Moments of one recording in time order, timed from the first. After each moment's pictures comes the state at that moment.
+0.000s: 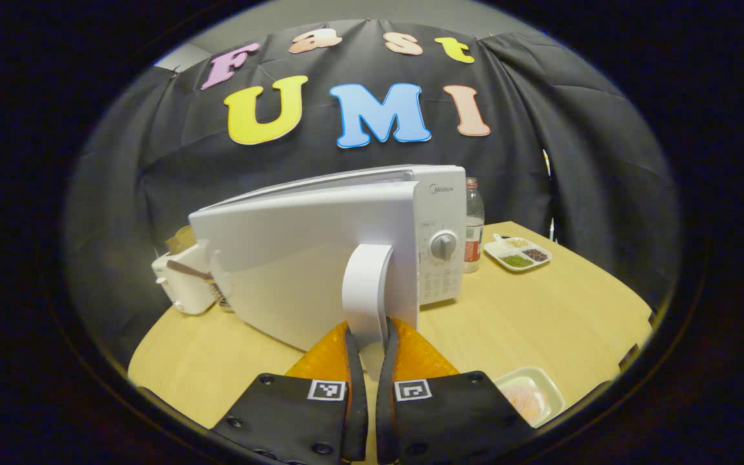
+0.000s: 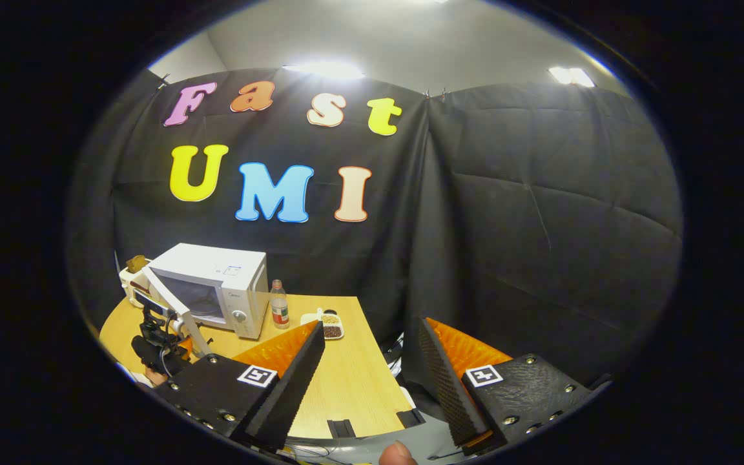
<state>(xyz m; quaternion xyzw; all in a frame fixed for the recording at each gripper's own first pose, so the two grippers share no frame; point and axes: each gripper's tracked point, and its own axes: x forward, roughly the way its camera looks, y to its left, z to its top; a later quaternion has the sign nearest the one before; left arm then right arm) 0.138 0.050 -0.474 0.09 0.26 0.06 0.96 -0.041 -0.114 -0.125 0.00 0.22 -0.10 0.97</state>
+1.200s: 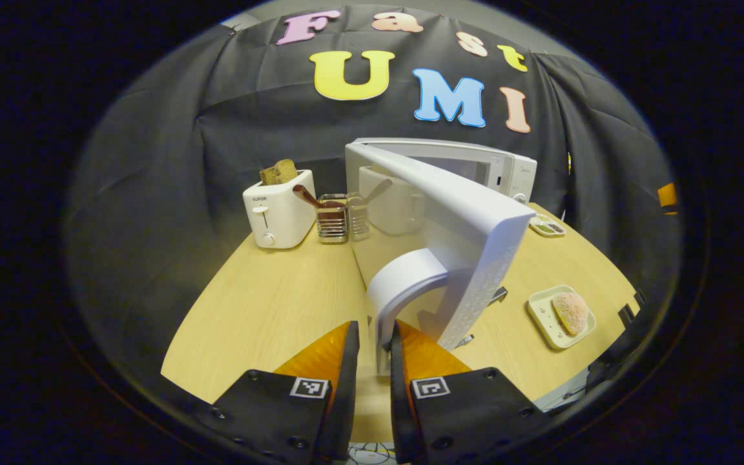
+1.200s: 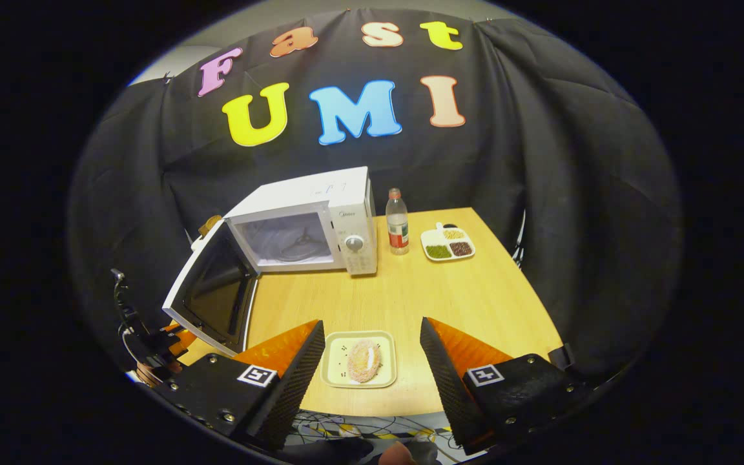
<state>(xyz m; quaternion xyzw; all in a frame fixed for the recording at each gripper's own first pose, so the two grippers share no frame) -0.013 0.248 -0.441 0.02 0.32 0.05 0.95 -0.021 0.113 -0.290 0.12 0.39 0.07 0.91</state>
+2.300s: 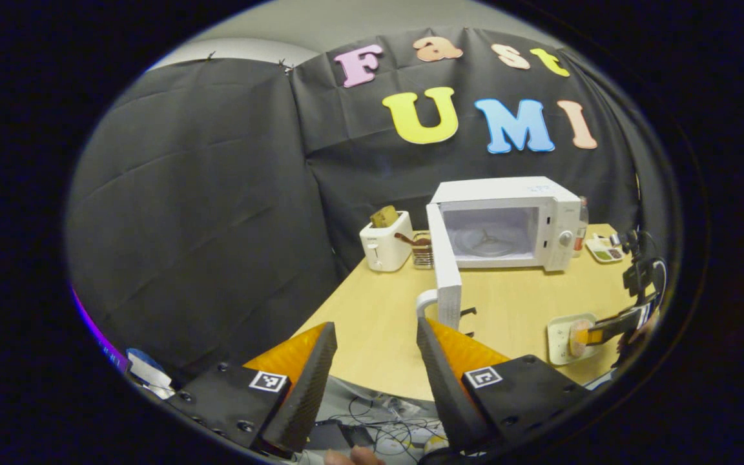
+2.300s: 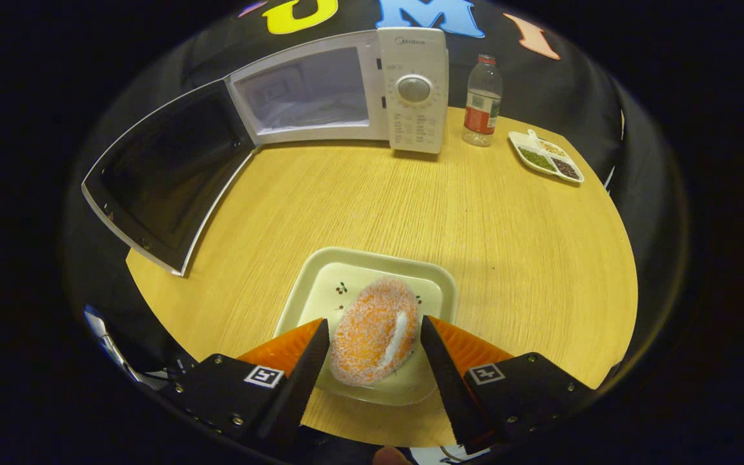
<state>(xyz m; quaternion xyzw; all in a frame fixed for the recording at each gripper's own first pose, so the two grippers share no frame) -0.136 0.188 -0.257 0.09 0.28 0.32 0.90 -0.013 0.191 -0.517 0.03 0.54 0.21 0.81</state>
